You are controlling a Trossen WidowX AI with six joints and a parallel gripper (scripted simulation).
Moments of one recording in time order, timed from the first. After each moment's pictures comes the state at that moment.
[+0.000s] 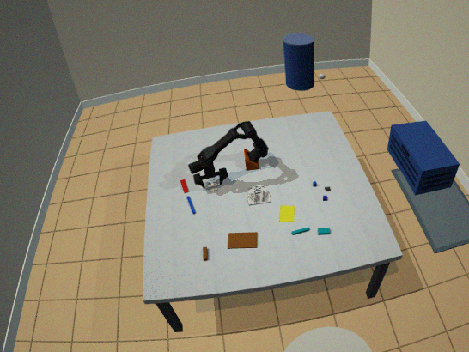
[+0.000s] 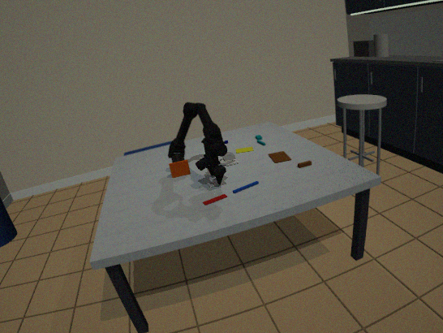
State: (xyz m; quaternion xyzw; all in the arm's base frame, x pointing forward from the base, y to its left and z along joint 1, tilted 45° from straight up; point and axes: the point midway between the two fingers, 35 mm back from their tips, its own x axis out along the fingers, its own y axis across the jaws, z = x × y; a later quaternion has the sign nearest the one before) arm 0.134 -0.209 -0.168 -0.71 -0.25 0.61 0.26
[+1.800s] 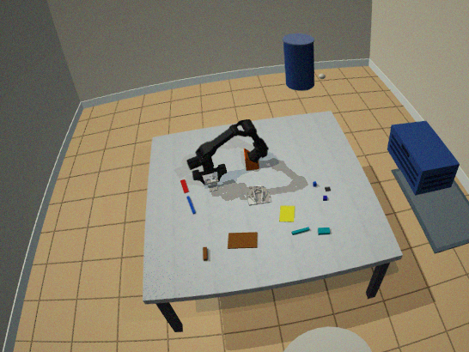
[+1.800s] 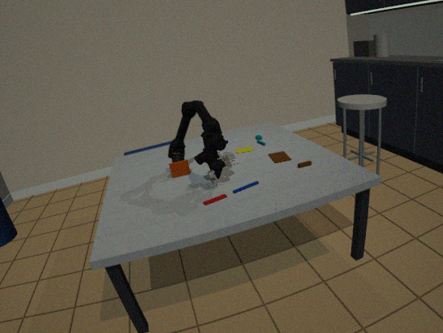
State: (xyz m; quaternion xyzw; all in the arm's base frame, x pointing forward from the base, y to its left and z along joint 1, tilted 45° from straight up) arm 0.130 -0.231 -0.146 -0.70 -0.25 0.61 0.27
